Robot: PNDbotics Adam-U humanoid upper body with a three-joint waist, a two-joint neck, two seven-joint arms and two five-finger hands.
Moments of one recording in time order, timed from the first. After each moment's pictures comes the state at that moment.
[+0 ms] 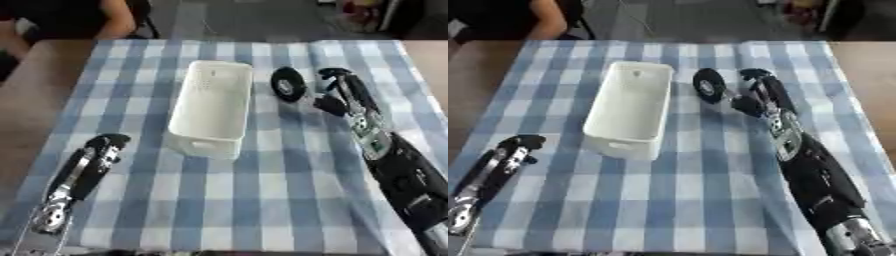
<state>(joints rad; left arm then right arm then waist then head) -0.09 0.26 -0.01 -1.53 -0.35 -0.14 -0.15 -0.79 -0.26 -0.02 -0.72 0.80 -0.11 -0.14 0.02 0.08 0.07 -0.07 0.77</state>
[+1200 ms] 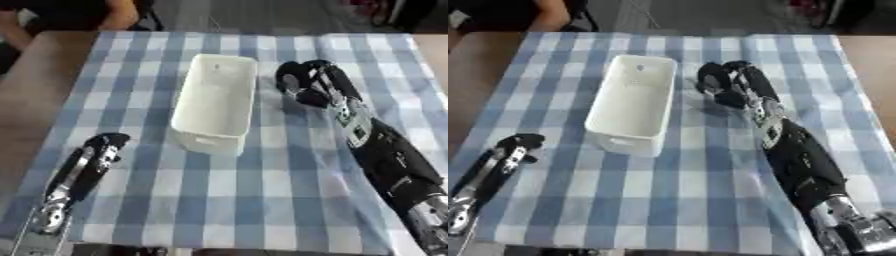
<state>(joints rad) -0.11 0.25 -0.02 -1.53 -0.35 -0.14 -0.16 -0.89 -0.24 -0.02 -0.63 0.89 -0.13 -0.13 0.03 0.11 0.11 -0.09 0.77</state>
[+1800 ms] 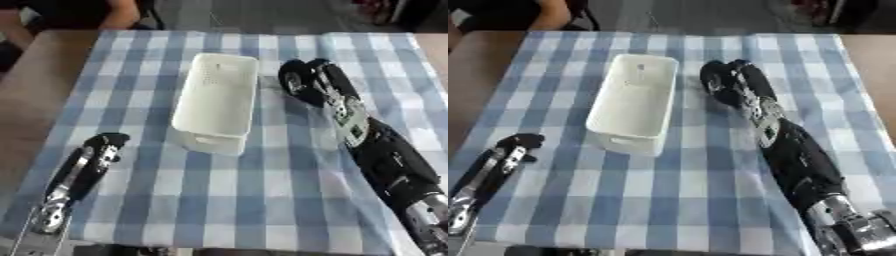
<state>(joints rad) -0.11 0.25 -0.02 -1.53 -0.35 -0.14 -0.16 -0.89 -0.24 -0.02 -0.63 0.90 -0.11 -0.19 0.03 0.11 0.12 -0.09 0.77</state>
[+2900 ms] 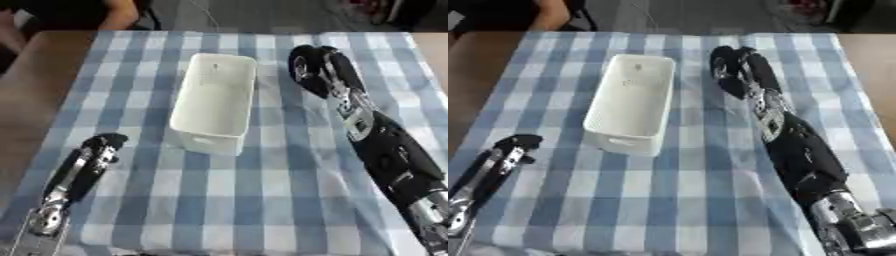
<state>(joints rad) -0.11 0.25 -0.02 -1.53 -0.35 -0.14 -0.16 -0.86 -0.28 0.01 -0.78 0.86 -0.13 -0.21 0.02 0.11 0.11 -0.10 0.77</state>
